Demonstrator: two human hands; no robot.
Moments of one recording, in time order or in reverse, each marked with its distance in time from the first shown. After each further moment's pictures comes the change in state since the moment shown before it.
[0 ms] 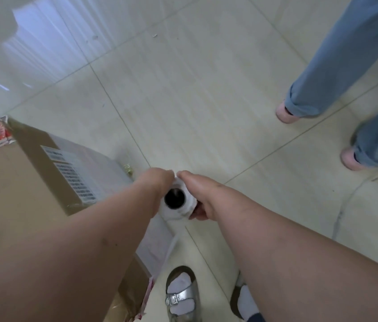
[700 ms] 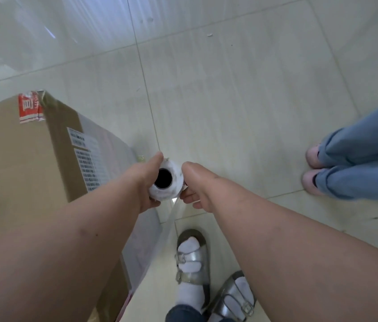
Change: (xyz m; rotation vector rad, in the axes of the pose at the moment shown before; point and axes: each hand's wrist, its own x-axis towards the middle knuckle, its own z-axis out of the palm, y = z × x) left_hand 0.029 0.010 -0.043 -0.584 0.078 -0.272; right_hand 0.007 -0.088 0.000 -0.344 -0.046 -0.014
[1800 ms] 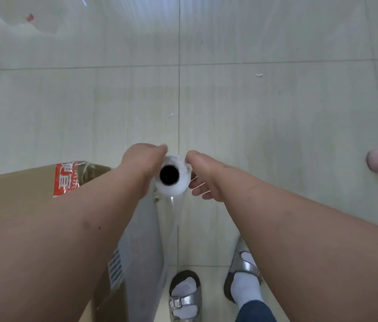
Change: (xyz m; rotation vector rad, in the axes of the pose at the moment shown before) left_hand 0.067 0.177 -0.084 0.050 0.206 0.207; right_hand 0.056 -0.213 -0.011 -0.264 -0.028 -0.024
